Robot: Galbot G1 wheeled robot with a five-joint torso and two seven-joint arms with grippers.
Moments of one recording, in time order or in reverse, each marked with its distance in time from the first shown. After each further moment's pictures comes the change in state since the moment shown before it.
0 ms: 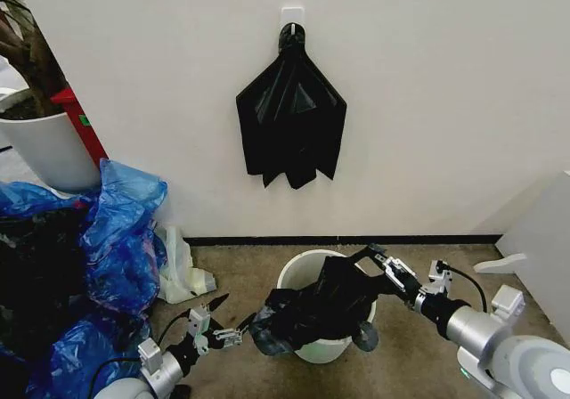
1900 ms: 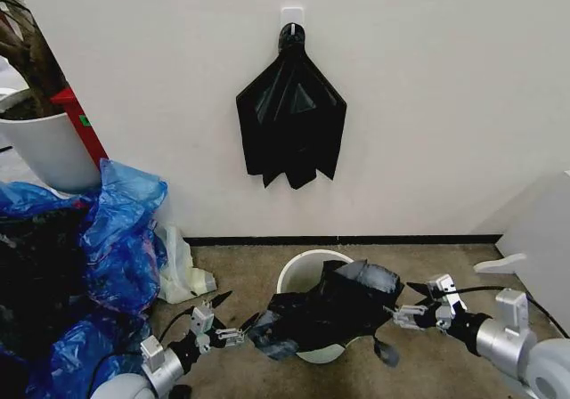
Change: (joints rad) left arm -0.012 0.017 0.001 -0.008 0.041 -0.006 0.011; right arm -0.218 -0.226 0.116 -0.120 -1.213 0.049 -1.183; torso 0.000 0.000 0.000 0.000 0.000
